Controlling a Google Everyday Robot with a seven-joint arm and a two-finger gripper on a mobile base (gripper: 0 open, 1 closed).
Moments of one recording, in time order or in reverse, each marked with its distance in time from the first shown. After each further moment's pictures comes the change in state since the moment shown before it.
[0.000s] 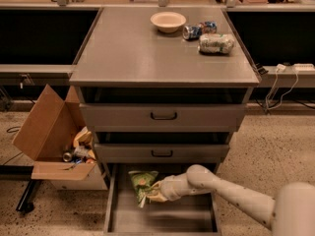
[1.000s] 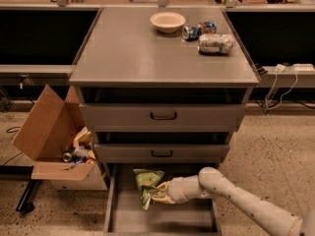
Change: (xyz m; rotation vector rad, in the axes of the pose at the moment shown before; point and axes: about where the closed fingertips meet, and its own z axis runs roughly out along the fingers) arm -0.013 0.021 -0.047 0.008 -0.098 -0.139
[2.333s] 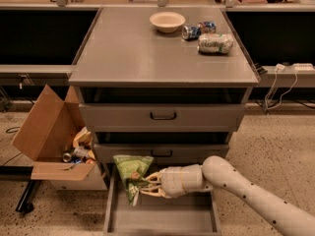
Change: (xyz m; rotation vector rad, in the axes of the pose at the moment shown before) arm -0.176 0.040 -0.065 0.013 -0.149 -0.321
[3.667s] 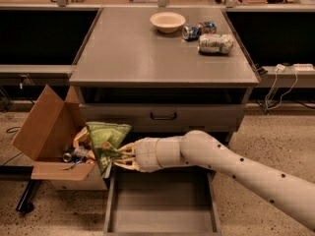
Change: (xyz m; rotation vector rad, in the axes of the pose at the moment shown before) arm -0.146 -0.081 0.014 0.108 0.070 -0.139
